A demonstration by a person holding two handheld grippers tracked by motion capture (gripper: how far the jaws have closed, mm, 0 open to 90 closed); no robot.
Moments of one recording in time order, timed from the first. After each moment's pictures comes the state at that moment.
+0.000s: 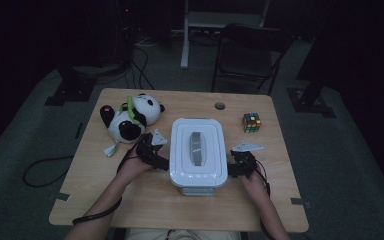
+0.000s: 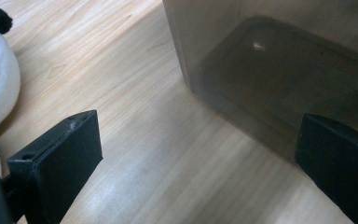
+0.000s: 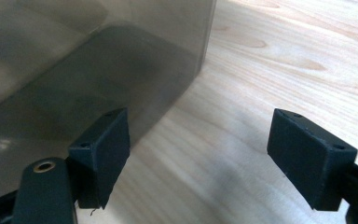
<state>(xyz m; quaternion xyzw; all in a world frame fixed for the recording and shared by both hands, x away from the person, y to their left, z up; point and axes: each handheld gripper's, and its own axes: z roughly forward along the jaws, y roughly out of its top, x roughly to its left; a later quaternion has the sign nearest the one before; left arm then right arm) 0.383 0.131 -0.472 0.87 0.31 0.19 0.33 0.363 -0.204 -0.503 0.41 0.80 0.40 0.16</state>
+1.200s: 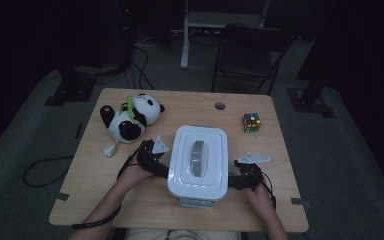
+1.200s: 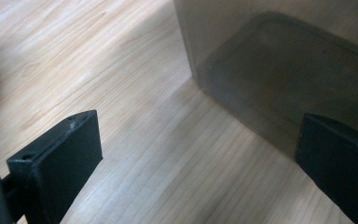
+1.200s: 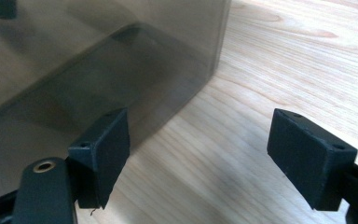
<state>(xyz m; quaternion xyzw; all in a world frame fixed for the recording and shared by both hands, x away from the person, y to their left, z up) 0.364 0.130 -0.476 0.88 0.29 0.19 0.34 0.324 -0.213 -0.502 0.41 0.80 0.41 0.14</state>
